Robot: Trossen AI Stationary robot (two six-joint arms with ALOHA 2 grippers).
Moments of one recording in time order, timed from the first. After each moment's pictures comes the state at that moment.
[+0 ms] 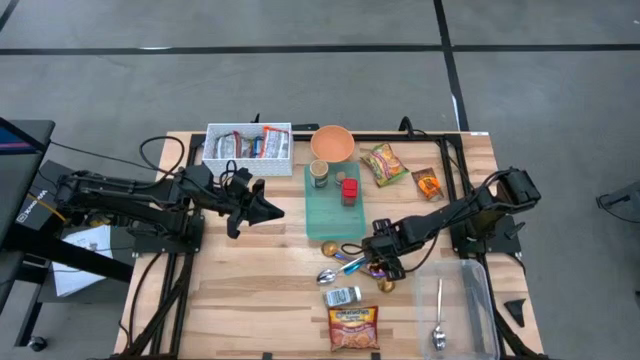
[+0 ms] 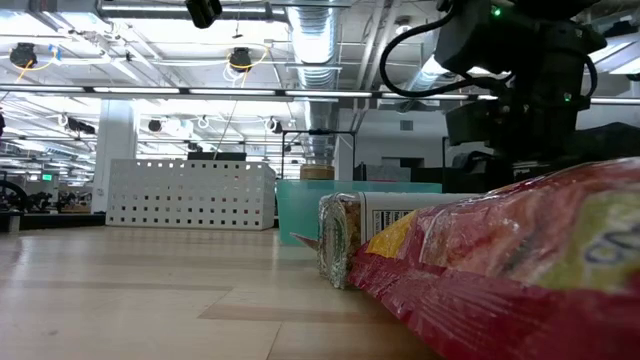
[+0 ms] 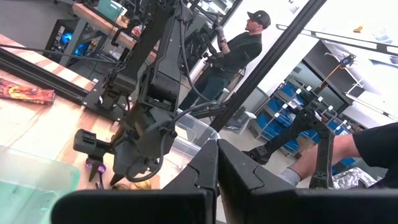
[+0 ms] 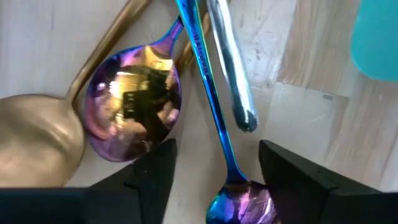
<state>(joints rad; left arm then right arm) -0.03 0.91 0.69 0.25 0.17 -0.61 0.27 1.66 0.84 -0.56 0.08 0.05</state>
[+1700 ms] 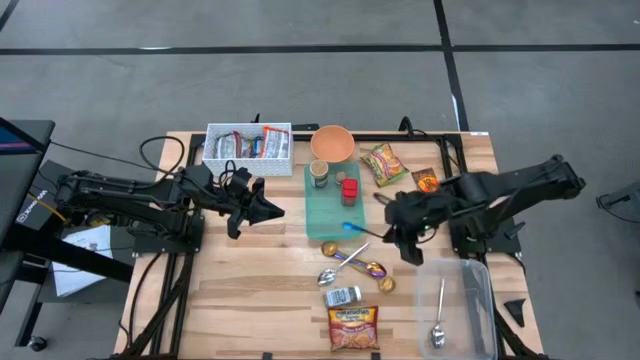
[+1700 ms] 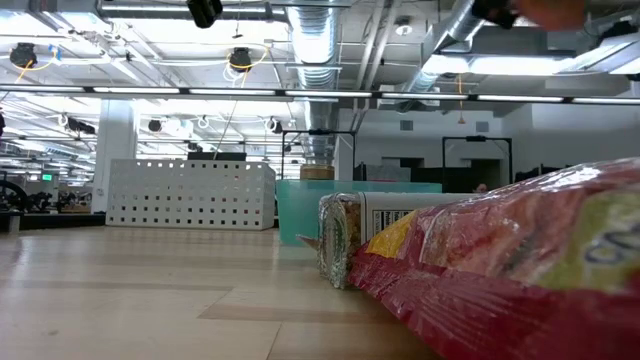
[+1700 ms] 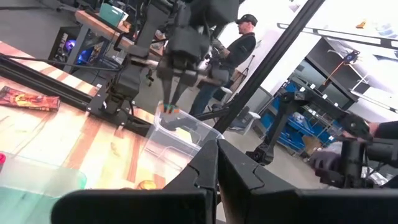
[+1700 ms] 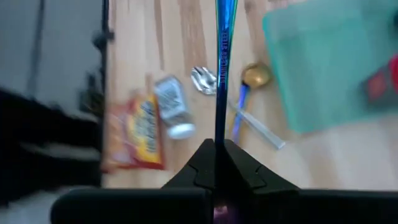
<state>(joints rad) -0.03 0.91 0.69 0.25 0.16 -0.57 0.26 1.21 1.25 -0.94 -0.02 0.46</state>
